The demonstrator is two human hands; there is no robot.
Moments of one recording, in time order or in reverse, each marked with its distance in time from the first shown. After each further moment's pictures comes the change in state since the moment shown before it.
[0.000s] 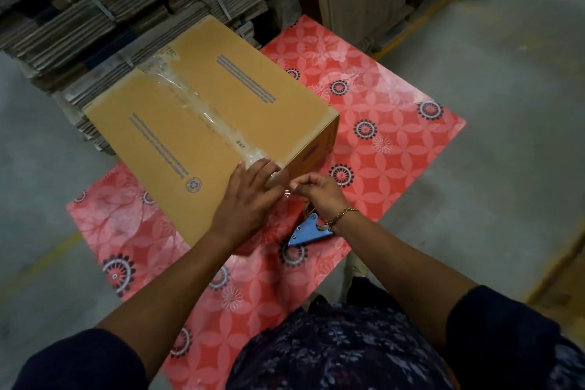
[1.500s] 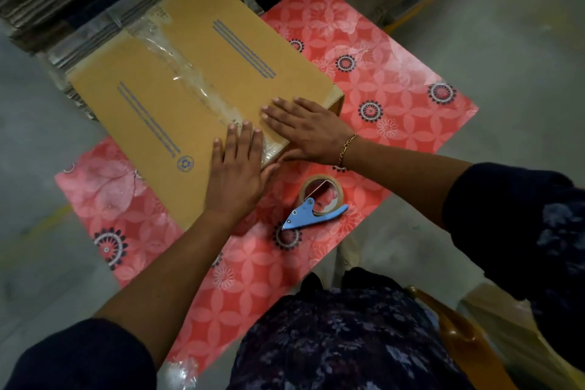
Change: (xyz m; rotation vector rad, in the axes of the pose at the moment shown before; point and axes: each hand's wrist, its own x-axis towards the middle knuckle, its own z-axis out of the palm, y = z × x) left_hand 0.018 0.002 0.005 0.118 -0.303 -0.366; right_hand 0.081 -0.058 -0.028 -1.752 -0.285 -1.145
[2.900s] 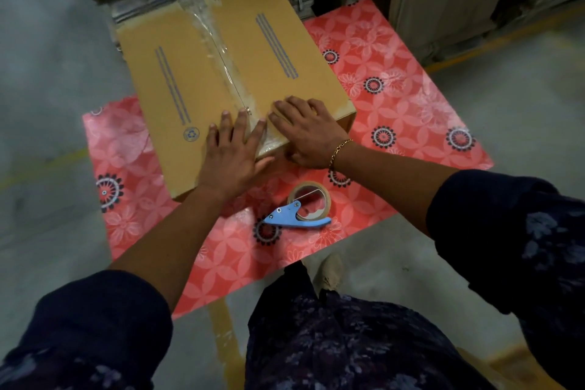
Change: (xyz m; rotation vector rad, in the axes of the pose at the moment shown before) left_hand -0.001 0.018 -0.008 0.010 -0.066 -0.261; right_hand 0.010 0.006 -0.010 -0.034 0.025 -0.094
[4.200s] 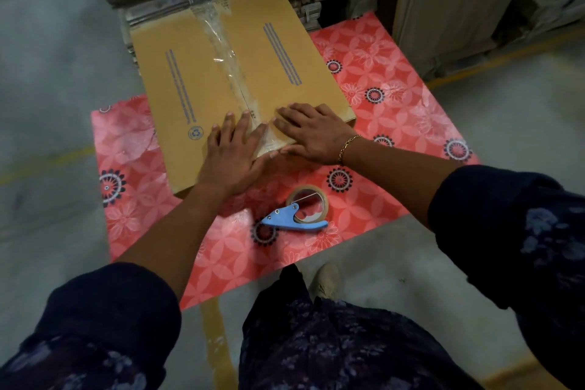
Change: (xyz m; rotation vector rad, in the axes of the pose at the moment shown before) left_hand -0.005 0.001 -0.004 -0.153 -0.032 -0.072; right_hand 0.002 0.021 0.001 0.028 -0.096 -0.117
